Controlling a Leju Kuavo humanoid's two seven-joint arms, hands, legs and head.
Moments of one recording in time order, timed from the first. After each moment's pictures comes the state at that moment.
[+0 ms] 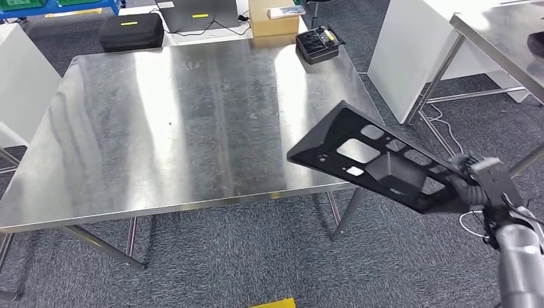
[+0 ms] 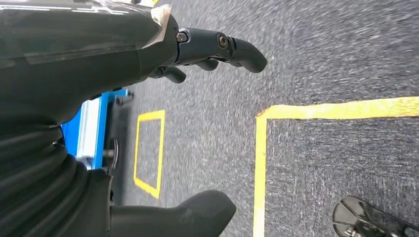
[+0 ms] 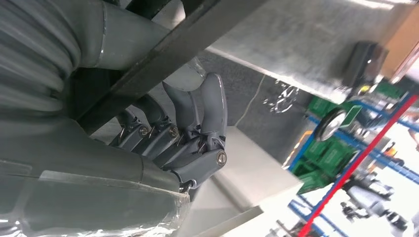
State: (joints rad) left arm -0.07 -0.17 1.29 -0.24 -1.26 0.30 0.12; right arm -0.49 -0.42 -0.38 -0.97 0.31 0.18 -0.54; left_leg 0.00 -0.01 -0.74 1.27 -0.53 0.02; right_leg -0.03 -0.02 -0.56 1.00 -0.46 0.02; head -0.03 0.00
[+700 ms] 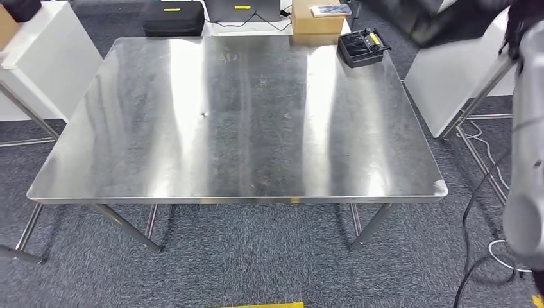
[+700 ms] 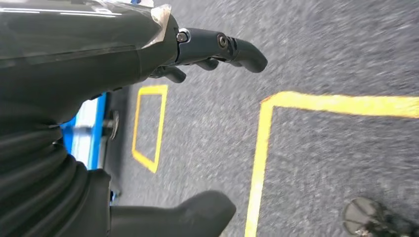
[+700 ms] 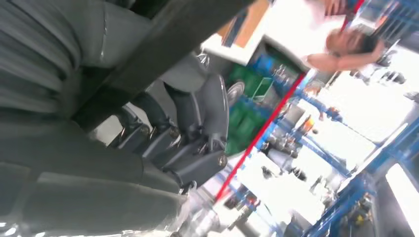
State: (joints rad) left arm -0.07 -0.18 1.32 -0.23 -1.26 0.30 0.10; right arm -1.44 -0.23 -0.10 -0.63 0.41 0.07 -0.12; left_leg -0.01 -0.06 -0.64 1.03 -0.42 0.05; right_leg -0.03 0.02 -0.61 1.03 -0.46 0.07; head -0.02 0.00
